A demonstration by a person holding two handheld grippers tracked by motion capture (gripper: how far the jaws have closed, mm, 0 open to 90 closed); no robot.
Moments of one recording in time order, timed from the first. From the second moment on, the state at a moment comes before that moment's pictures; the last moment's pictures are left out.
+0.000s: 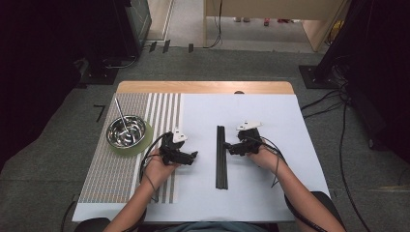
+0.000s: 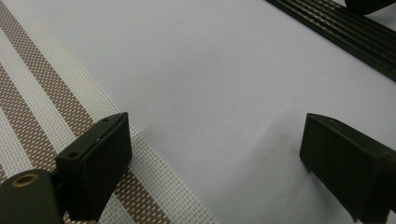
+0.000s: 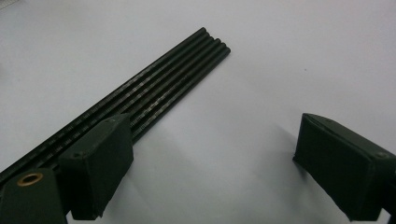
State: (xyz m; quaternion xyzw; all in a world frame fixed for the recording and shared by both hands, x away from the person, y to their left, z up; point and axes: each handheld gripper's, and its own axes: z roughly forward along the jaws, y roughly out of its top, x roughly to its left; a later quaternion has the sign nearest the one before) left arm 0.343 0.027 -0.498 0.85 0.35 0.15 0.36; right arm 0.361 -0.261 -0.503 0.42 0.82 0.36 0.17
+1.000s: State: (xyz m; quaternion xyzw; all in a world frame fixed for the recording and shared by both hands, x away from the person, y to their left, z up) left arm 0.342 0.021 -0.478 0.84 0.39 0.14 0.35; right arm 0.360 -0.261 -0.503 0.42 0.82 0.36 0.17
